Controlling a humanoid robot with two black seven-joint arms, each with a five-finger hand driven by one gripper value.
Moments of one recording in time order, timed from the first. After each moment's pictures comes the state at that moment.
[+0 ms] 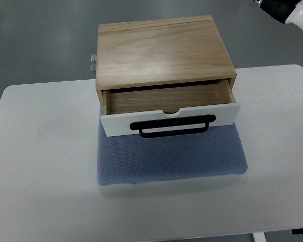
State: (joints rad) left arm 0.01 0.00 0.14 -0.12 0.10 -0.07 -0.04; right arm 0.99 -0.53 0.75 0.66 -0.08 0.61 0.17
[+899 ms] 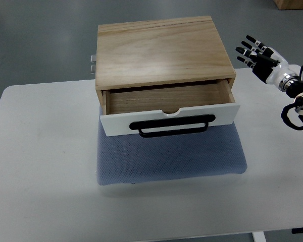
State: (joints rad) left arm 0.01 0.00 0.14 -0.12 0.10 -0.07 -0.04; right arm 0.85 -0.34 0.69 0.45 -0.04 0.36 0.17
